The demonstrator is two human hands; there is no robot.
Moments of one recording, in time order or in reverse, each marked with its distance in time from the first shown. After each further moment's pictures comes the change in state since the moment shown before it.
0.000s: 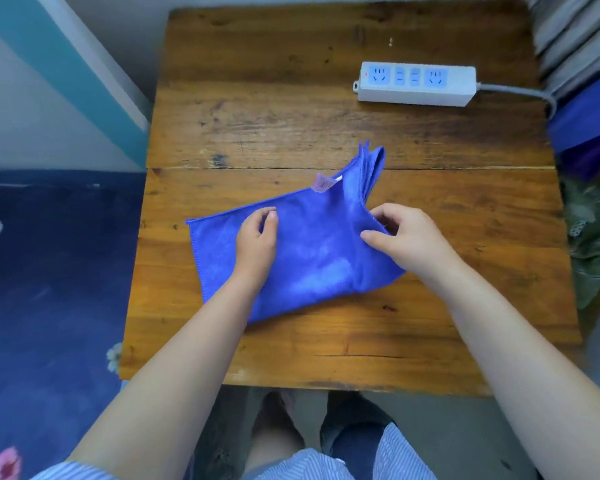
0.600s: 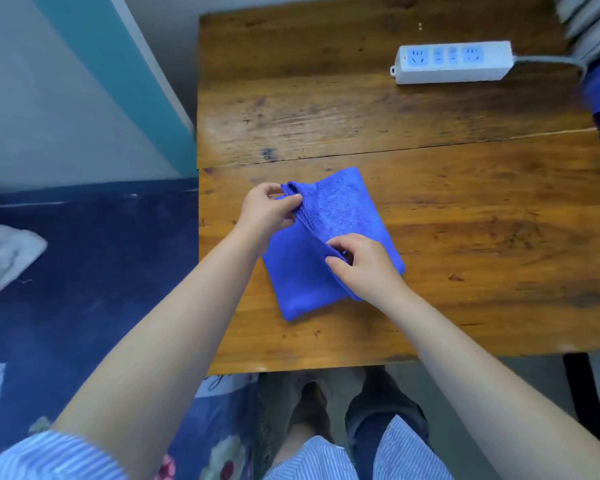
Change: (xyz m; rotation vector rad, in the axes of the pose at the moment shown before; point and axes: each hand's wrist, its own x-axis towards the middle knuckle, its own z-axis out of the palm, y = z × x) left_hand 0.036 0.026 -0.094 -0.126 -0.293 -0.240; right_hand -0.023 -0.044 0.146 -0.103 0.035 -0.039
